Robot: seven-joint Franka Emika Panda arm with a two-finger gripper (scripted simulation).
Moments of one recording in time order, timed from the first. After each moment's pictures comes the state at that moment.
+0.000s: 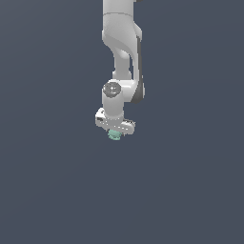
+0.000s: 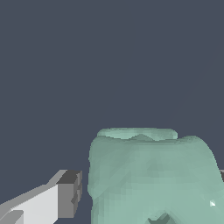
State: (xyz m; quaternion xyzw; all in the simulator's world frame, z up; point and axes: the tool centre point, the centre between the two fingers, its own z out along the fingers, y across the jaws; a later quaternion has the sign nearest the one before) arm -0.076 -0.037 0.042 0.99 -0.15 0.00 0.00
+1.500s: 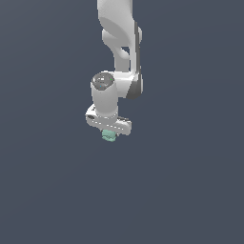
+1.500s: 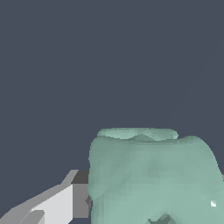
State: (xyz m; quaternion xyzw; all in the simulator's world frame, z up) arm -0.033 -0.059 0.105 0.99 -0.15 0.00 0.00
